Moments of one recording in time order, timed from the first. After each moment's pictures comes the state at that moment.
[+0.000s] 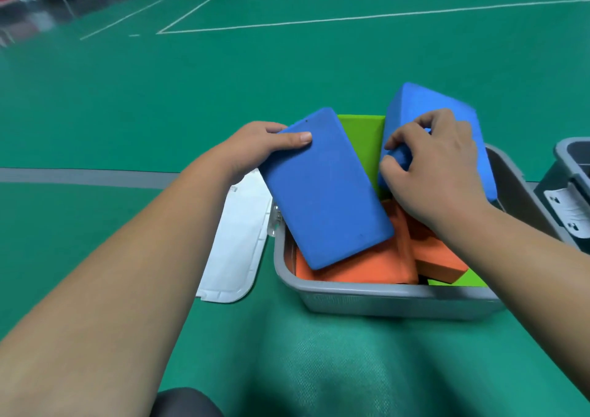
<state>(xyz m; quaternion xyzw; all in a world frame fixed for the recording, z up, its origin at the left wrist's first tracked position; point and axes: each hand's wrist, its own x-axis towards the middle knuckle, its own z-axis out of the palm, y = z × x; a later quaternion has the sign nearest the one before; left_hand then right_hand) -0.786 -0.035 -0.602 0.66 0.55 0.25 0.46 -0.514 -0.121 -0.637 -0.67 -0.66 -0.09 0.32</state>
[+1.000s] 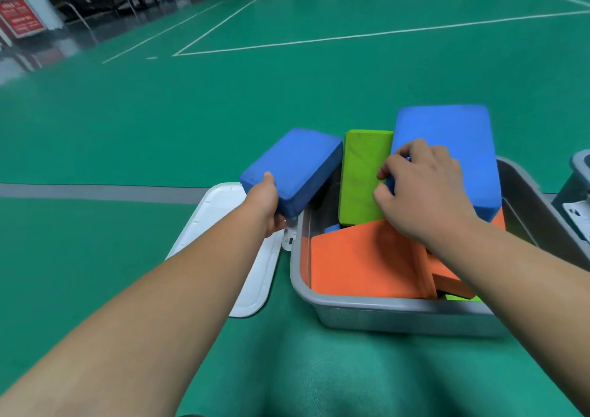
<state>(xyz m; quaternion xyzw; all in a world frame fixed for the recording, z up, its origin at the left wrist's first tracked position) -0.788 -0.031 -0.681 0.22 0.66 0.41 0.59 -0.543 -0.115 -0.642 -0.69 -0.69 -0.10 0.20</state>
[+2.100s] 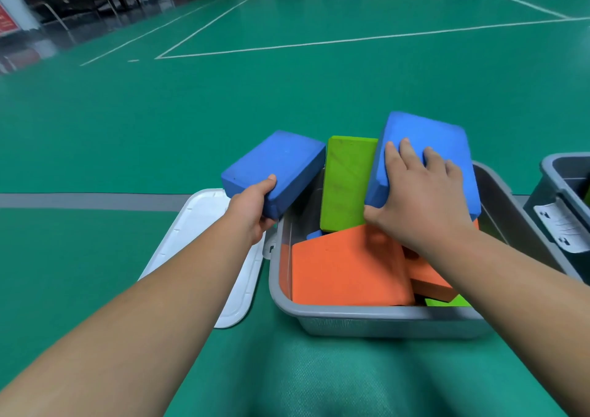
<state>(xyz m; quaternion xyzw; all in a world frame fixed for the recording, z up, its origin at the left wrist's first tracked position) -0.781 -0.018 -0.699 0.24 0.61 0.48 0.59 -0.526 -0.124 -0.630 -0.74 -0.66 -0.12 0.09</state>
